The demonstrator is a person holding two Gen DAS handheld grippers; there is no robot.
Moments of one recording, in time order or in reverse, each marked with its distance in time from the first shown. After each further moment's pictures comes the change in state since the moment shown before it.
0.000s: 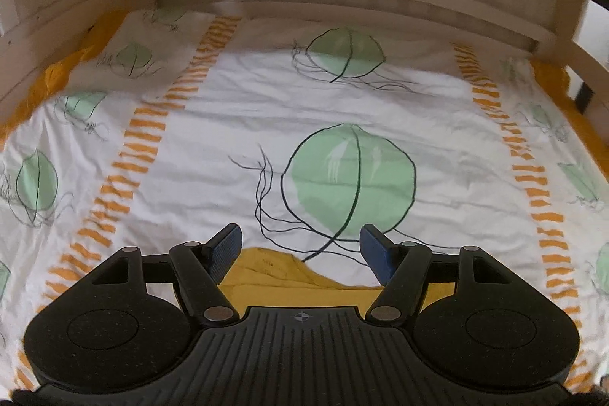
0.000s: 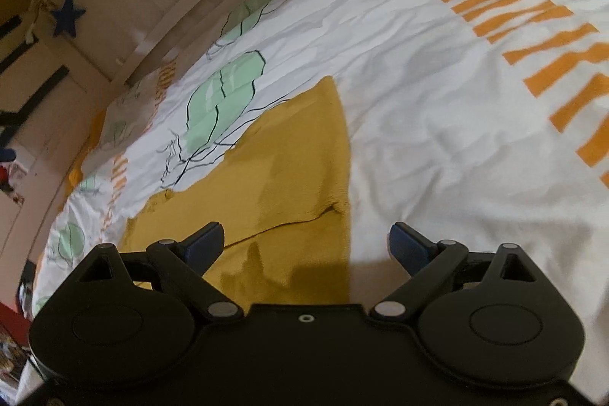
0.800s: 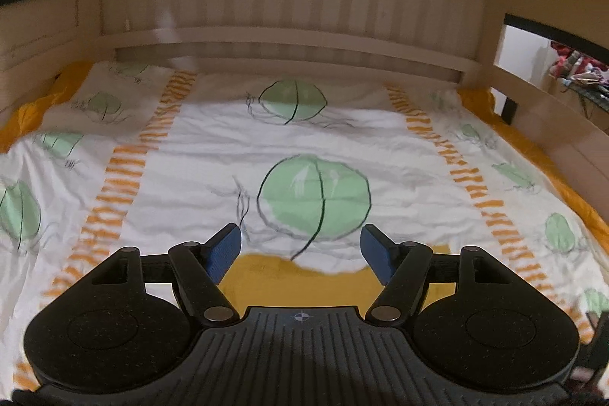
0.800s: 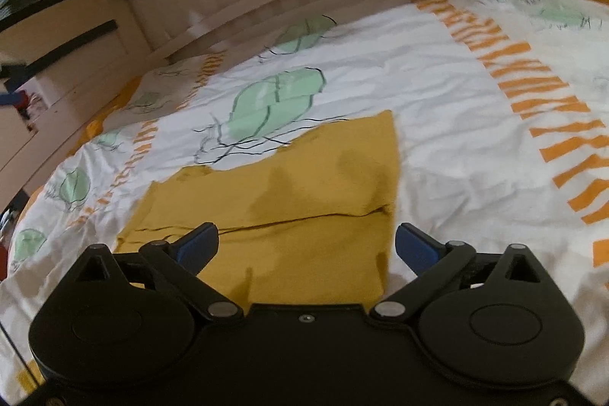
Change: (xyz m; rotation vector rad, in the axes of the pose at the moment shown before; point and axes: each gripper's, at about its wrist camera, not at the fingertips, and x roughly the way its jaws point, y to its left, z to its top) left arm -0.072 0.065 -0.091 0.076 -0.222 -0.208; right arm -0.045 0.056 -0.035 -0.302 -0.091 -0.002
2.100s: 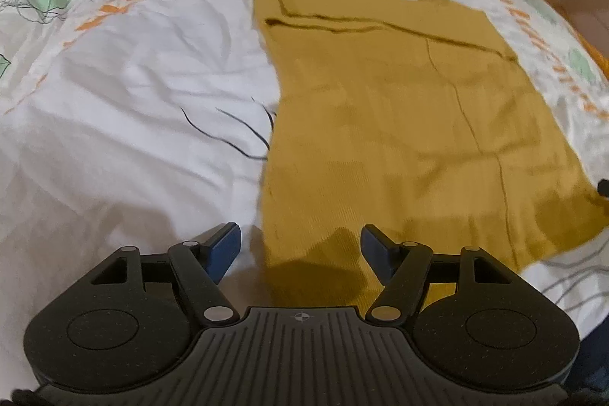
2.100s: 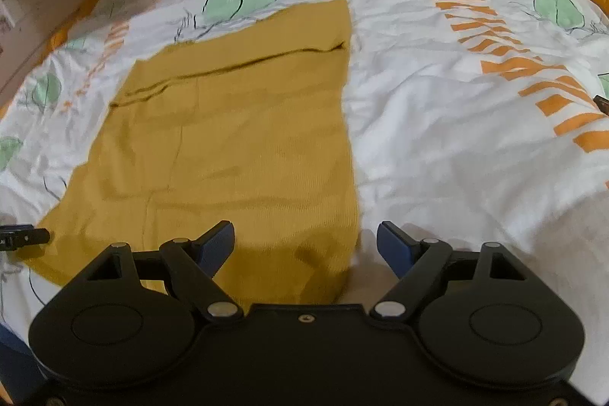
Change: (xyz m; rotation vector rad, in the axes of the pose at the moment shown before) left arm -0.035 0.058 -0.228 -0.026 0.464 0.024; right arm -0.100 0.051 -0.082 -0.020 0.287 -0.229
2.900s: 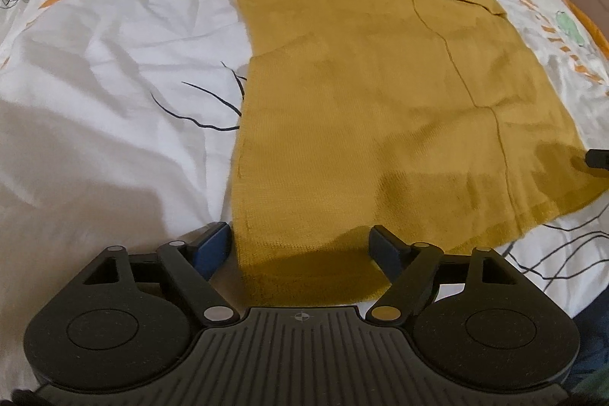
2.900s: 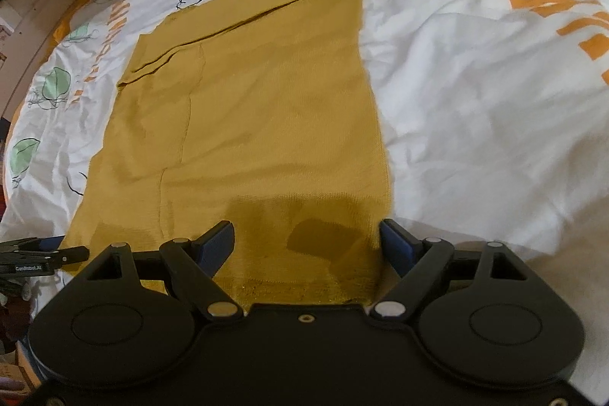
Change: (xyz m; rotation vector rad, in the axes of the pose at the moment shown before) left arm 0.023 0.000 0.000 0.051 0.118 -0.067; right arm 0.024 -0.008 0.005 0.103 0.164 0.110
